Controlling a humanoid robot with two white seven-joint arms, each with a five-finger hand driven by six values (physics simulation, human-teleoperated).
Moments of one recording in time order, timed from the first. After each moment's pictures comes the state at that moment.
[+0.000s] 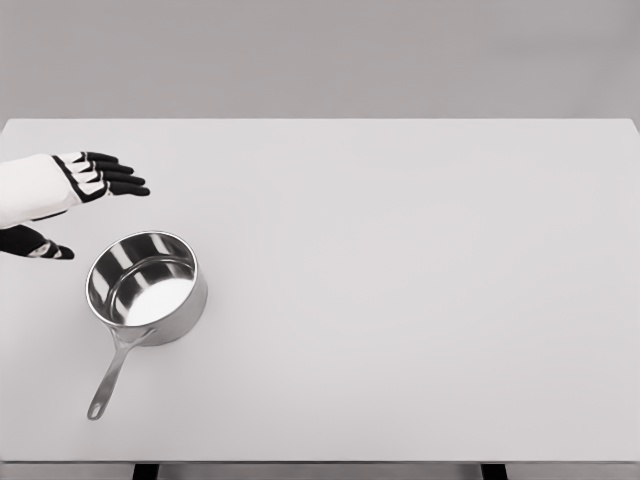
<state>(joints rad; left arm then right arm) -0.25 1.14 -0.21 -1.76 -0.10 -0.61 -0.49 -0.01 0.00 0.61 -0.09 0.16 -0.05 0.37</state>
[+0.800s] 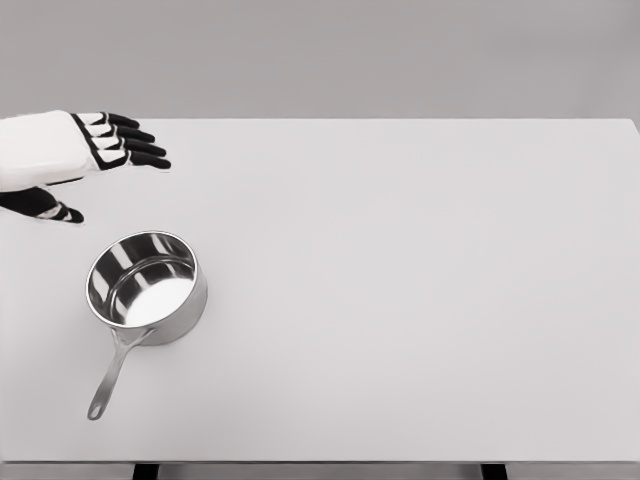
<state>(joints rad) -0.62 1.15 -0.45 -1.77 -0.09 -0.62 -0.54 0.01 0.00 0.61 -0.08 0.16 -0.05 0.37</state>
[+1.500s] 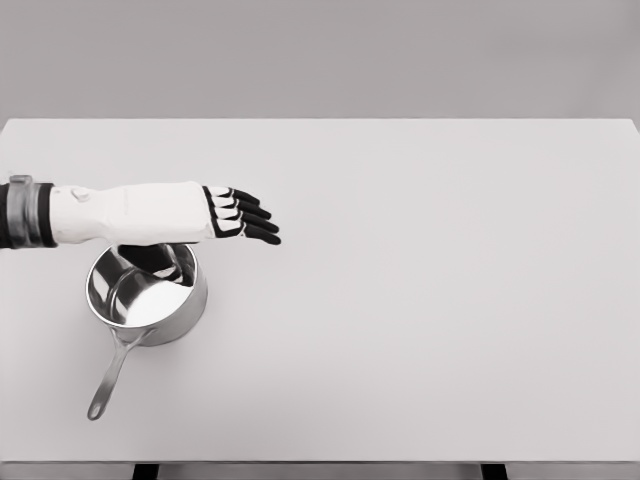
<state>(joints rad) -1.09 1.08 -1.31 -1.77 0.02 -0.61 -0.26 0.01 0.00 0.61 -0.08 0.16 -0.05 0.37</state>
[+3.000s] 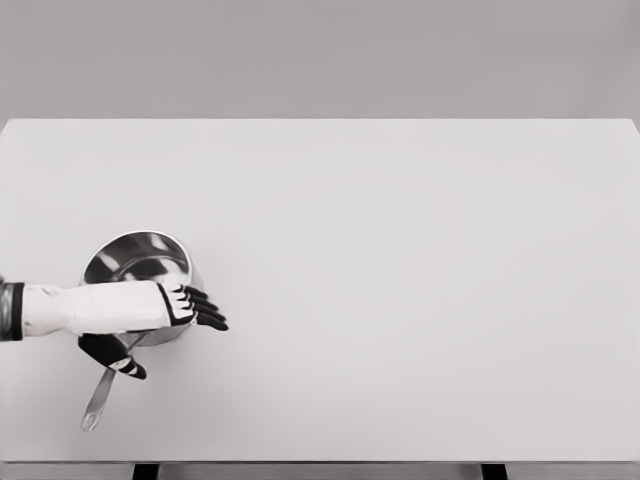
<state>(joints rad) -0.88 1.22 -1.41 -1.77 0.02 -0.61 -0.23 0.01 0.00 0.61 -0.08 0.16 -0.05 0.37</state>
